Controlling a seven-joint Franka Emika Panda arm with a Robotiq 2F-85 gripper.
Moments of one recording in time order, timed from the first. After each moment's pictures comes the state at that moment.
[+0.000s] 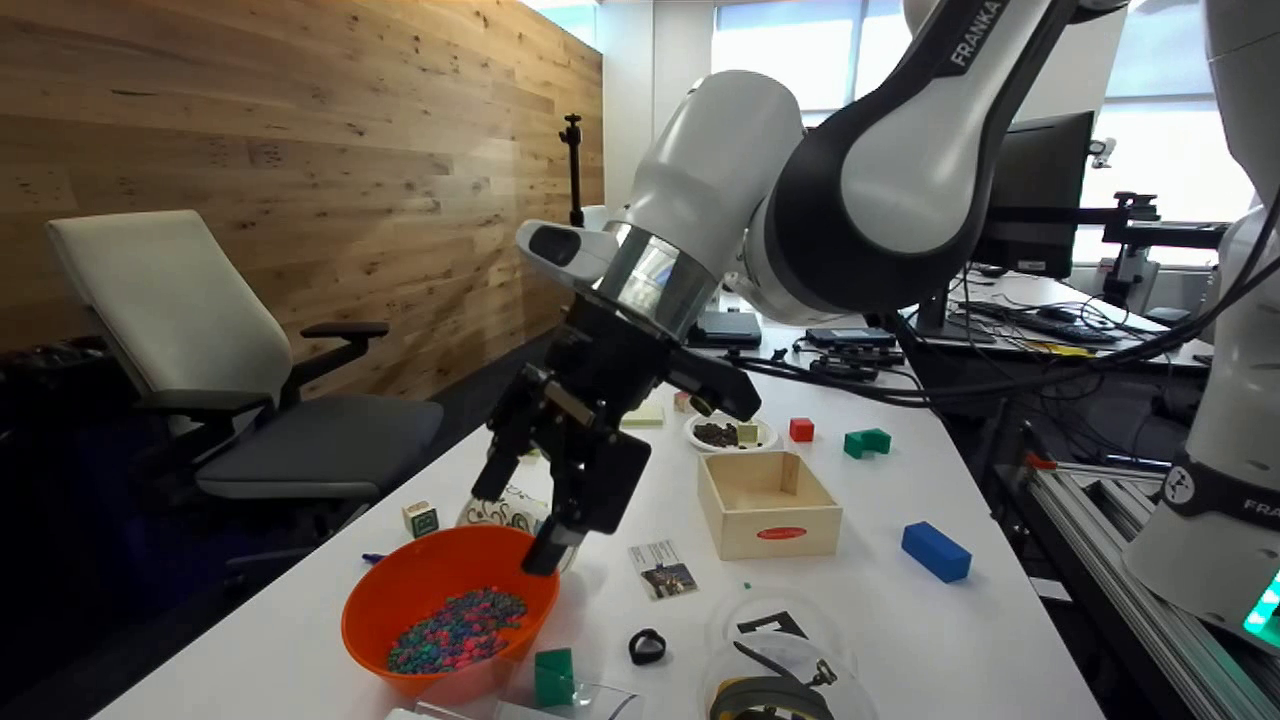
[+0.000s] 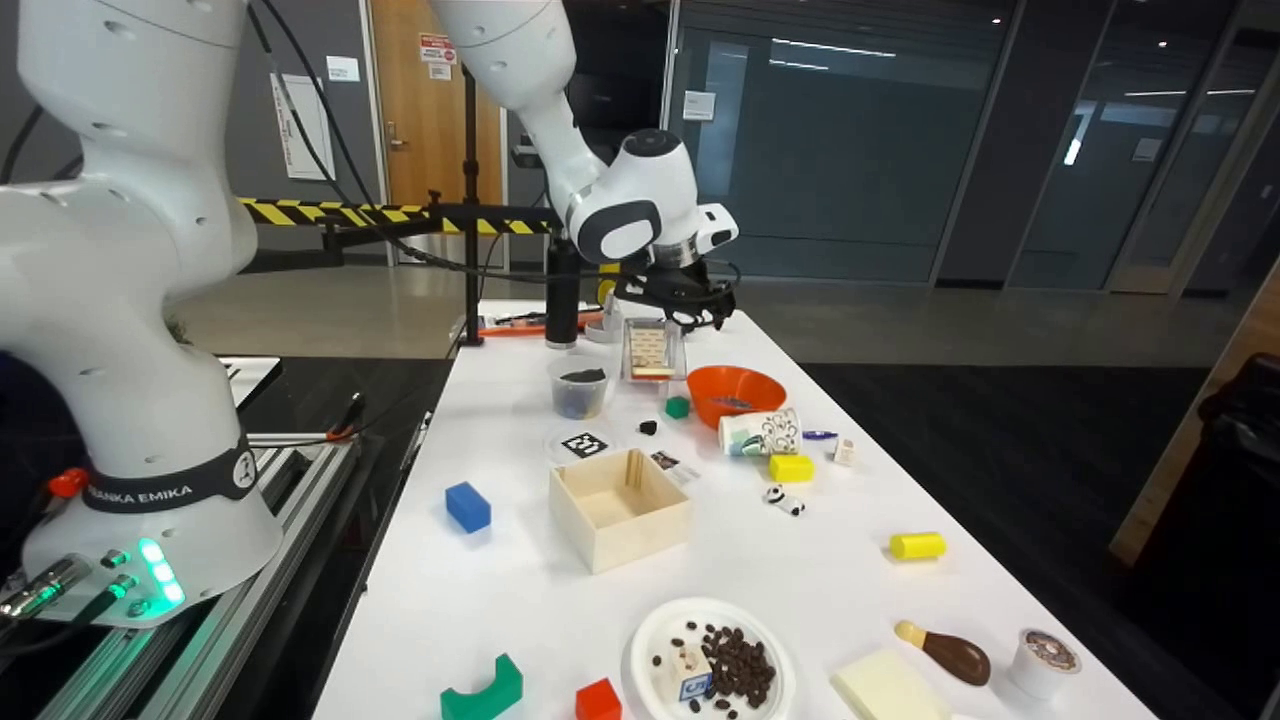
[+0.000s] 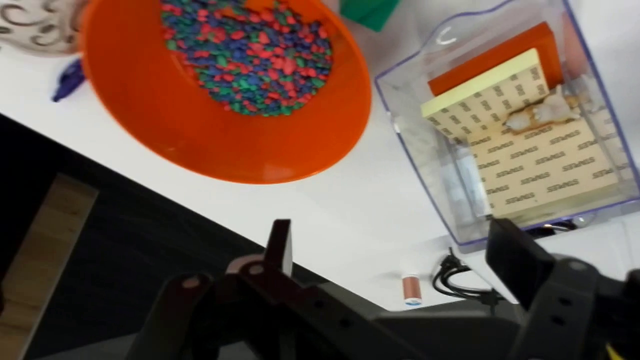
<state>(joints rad) -0.19 0.39 0.67 -2.16 0.15 3.06 -0.69</state>
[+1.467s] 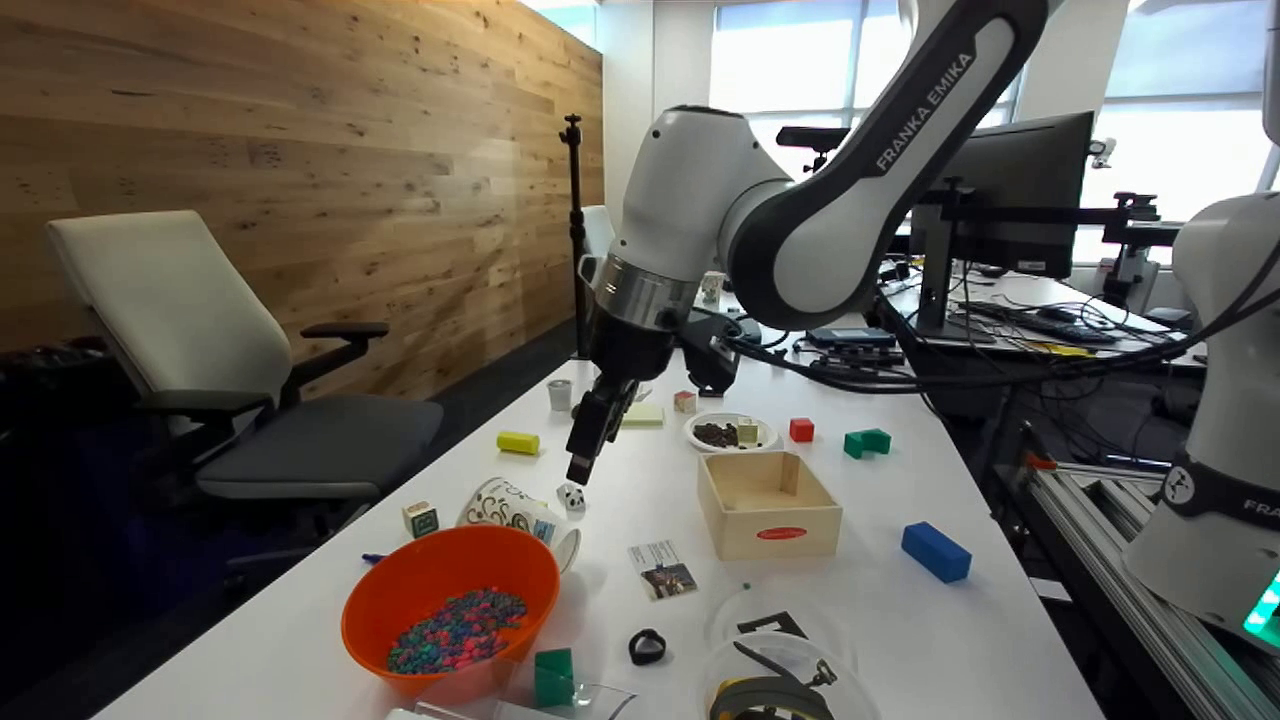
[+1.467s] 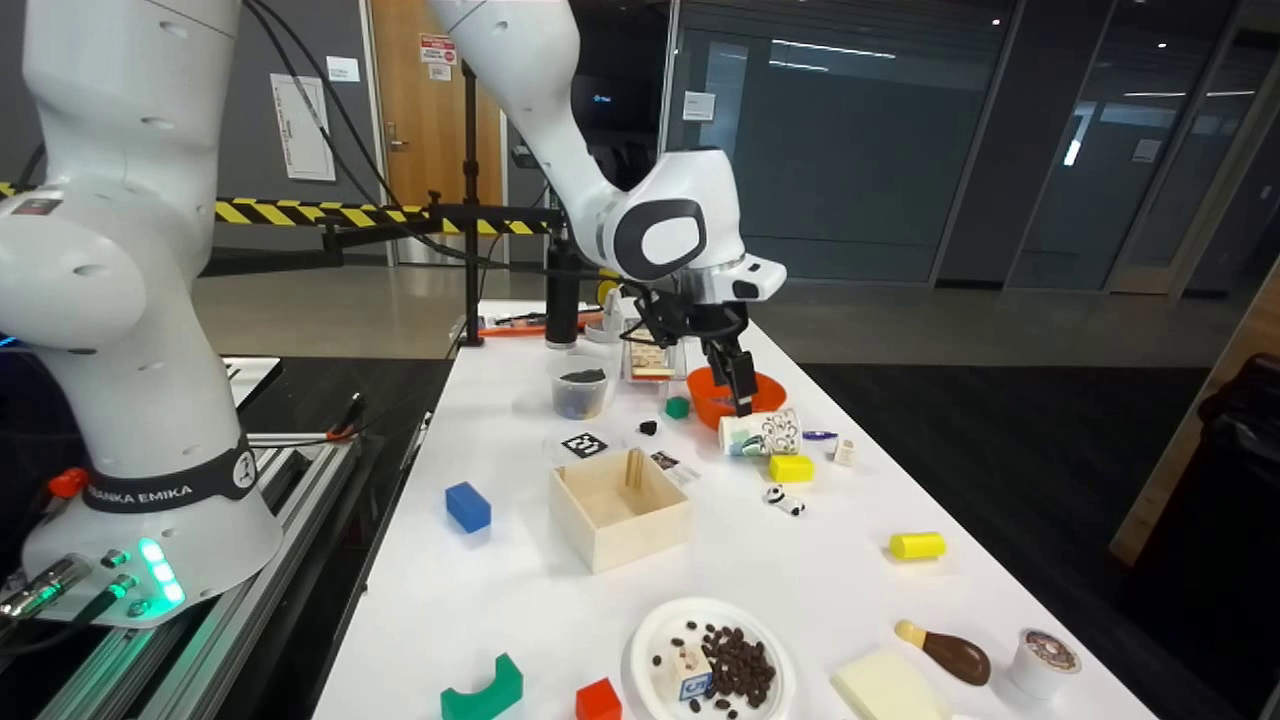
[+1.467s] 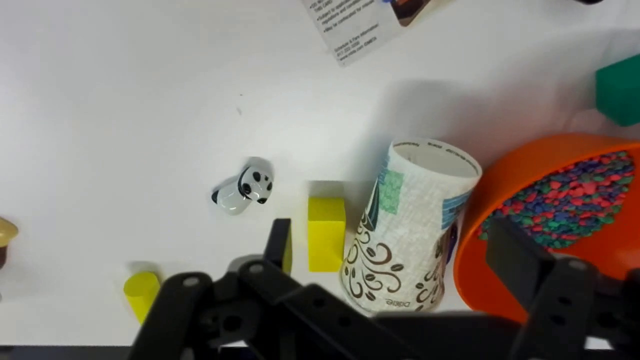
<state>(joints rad) 0.29 0.31 -0.08 -2.17 -0.12 2.81 0.29</state>
